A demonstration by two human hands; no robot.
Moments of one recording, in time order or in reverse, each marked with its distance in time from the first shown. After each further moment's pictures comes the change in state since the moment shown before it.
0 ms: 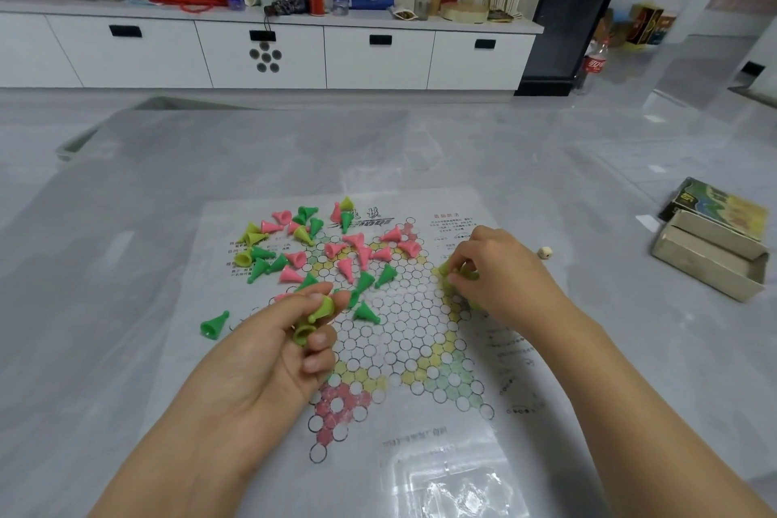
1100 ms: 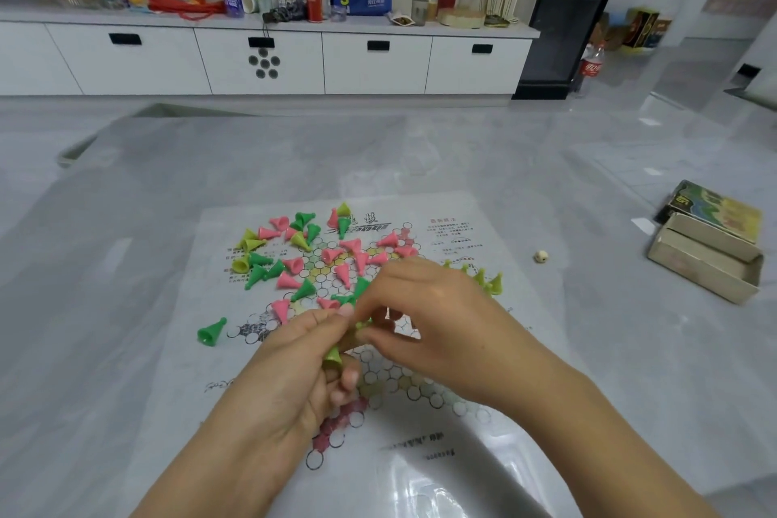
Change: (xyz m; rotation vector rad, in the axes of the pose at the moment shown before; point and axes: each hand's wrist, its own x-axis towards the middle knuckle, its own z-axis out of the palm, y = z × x) left_hand -0.007 -0.016 0.012 0.308 -0.004 0.048; right_hand -0.039 -0.074 -0.030 0.280 -0.010 -0.503
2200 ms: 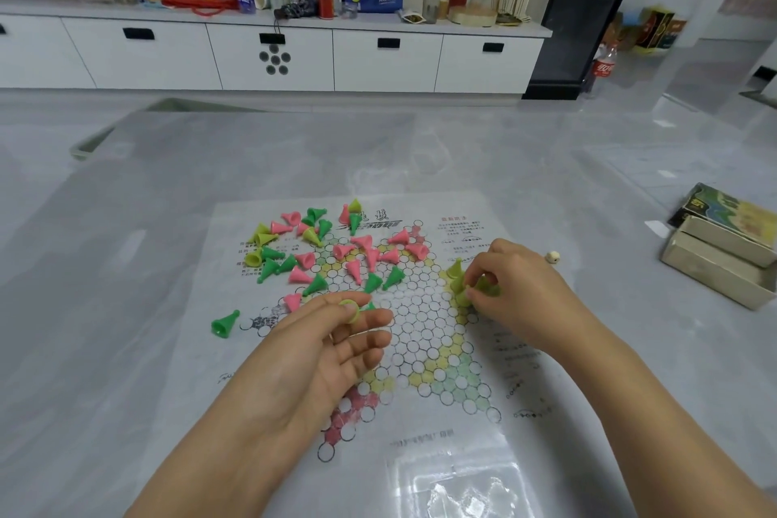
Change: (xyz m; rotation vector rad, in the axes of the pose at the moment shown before) left_hand 0.004 0.004 -0.006 -0.211 -0.107 0.050; right_hand -0.019 0.086 0.002 -0.206 0.013 0.507
